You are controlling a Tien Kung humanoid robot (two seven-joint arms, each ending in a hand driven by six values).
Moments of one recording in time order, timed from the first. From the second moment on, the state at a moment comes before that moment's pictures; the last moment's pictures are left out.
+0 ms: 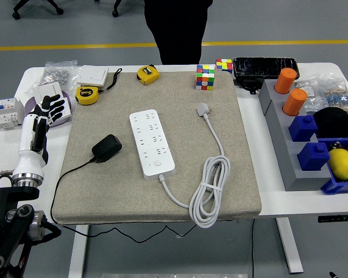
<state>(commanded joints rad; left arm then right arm) 0.00 0.03 -1.45 -1.41 1.34 0.26 -0.20 0.08 -0.11 1.47 0.18 -1.56 -0.10 -0.02</state>
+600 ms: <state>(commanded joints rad) 0.00 0.03 -1.44 -1.42 1.36 0.27 -0.18 0.08 -0.11 1.37 0.18 -1.48 -0.05 -0.08</state>
